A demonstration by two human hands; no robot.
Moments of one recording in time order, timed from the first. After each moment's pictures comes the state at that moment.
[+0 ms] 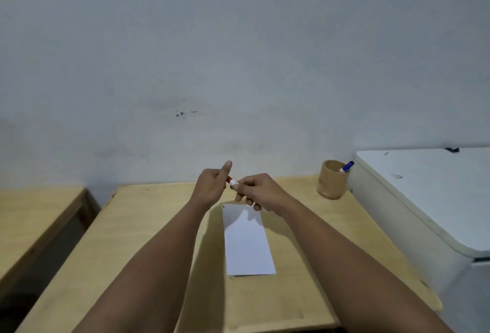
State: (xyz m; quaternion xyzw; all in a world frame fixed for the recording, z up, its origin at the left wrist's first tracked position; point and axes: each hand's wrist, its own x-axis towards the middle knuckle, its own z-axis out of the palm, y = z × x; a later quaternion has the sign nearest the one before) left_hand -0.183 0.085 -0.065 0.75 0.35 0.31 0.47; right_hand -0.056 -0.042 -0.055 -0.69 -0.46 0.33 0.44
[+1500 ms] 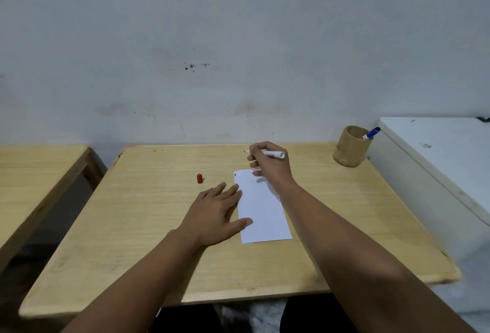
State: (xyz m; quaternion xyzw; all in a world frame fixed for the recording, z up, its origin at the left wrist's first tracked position) left_hand -0.270 0.048 -0.173 0.96 0.25 0.08 0.11; right_hand -0.070 0.003 -0.124 -0.65 -0.27 0.28 0.65
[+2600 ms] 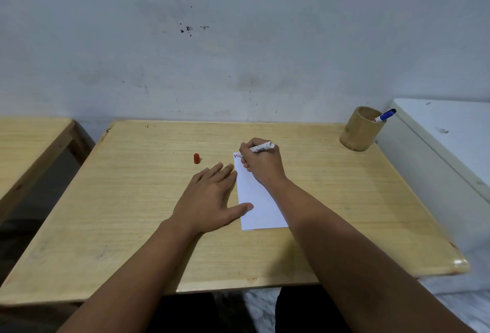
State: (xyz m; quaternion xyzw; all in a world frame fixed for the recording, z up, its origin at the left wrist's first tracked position) left_hand -0.271 0.050 -0.180 0.95 0.26 0.12 0.13; right_hand -0.078 0.024 -0.177 -0.74 -0.33 0.23 0.54
